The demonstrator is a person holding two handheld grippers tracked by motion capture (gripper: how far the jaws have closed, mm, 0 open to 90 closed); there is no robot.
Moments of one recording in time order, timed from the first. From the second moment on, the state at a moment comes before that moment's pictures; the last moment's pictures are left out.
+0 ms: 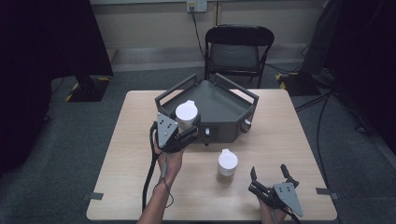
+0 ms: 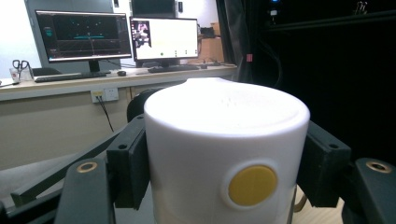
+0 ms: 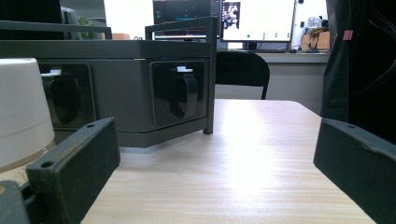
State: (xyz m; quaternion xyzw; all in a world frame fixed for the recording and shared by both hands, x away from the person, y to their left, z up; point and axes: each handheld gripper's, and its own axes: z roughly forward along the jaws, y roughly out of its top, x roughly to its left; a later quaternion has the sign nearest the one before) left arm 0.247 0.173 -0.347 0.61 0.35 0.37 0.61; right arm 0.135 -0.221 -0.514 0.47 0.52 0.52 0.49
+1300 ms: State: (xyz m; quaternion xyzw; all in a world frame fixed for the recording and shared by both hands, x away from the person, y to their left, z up) left arm 0.324 0.128 -0.340 0.57 0.42 0.41 0.57; right arm 0.135 -0.222 -0.514 0.47 0.52 0.52 0.49
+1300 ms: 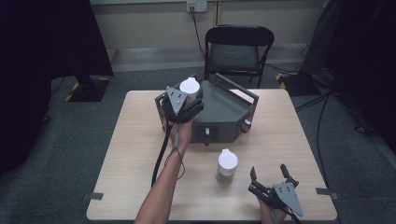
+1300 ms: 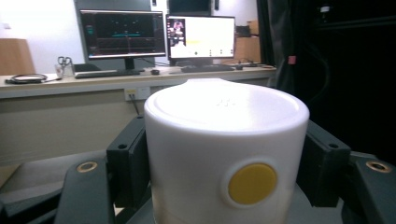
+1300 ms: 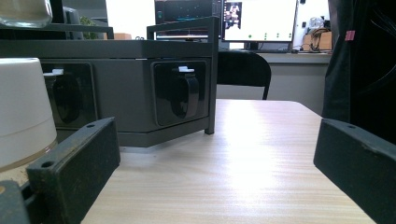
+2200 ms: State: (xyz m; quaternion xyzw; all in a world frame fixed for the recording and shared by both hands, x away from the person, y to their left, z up) left arm 0.339 0.132 -0.360 0.58 0.43 0.42 0.56; right arm 0.135 -0.223 -0.514 0.47 0.52 0.52 0.49
